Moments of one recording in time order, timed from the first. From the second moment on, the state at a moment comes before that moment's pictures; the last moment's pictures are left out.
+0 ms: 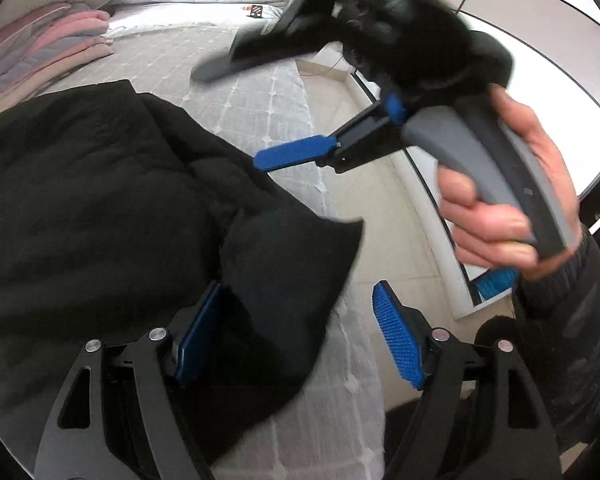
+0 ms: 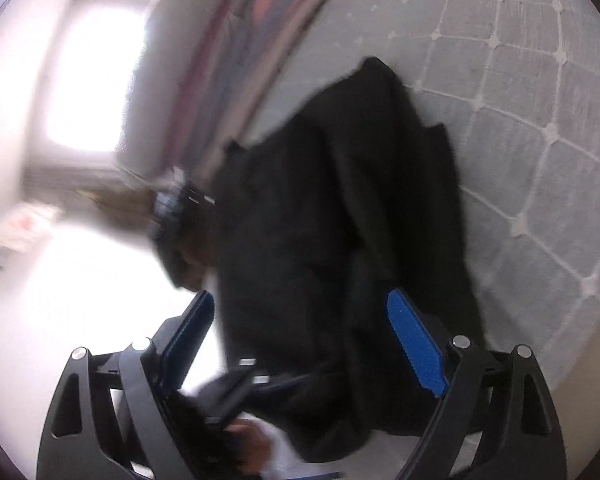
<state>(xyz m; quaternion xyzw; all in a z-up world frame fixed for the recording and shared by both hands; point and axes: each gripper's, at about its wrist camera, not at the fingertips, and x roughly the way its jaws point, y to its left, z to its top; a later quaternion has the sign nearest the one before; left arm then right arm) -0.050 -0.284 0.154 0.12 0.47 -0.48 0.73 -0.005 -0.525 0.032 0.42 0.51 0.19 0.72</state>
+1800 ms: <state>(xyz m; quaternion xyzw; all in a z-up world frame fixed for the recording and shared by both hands) -0.016 -0.175 0.176 -0.06 0.46 -0.40 0.79 -0.074 -0.574 -0.029 0.38 0.49 0.24 0.75</state>
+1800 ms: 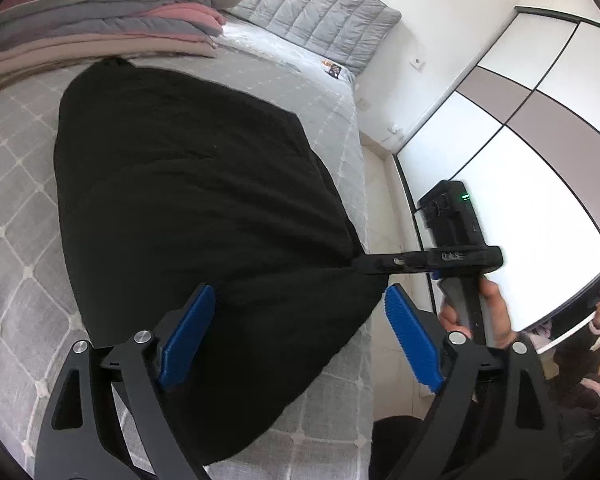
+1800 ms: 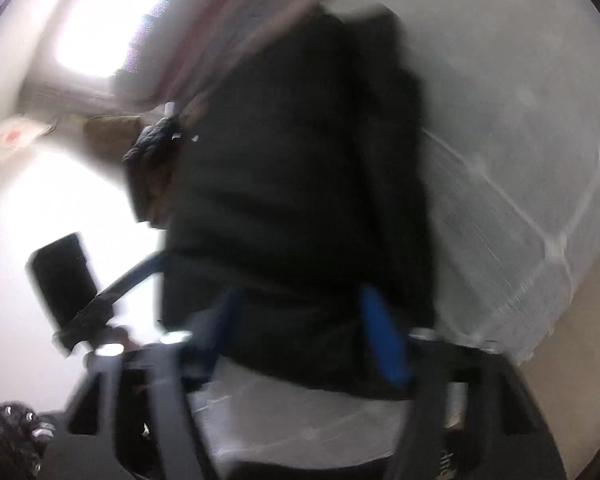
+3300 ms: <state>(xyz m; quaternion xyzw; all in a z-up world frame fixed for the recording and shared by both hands) 0.107 -0.108 0.107 -0.27 0.58 -0.34 0.69 0.026 -0.521 -0.045 0.41 0.52 0.30 0.69</state>
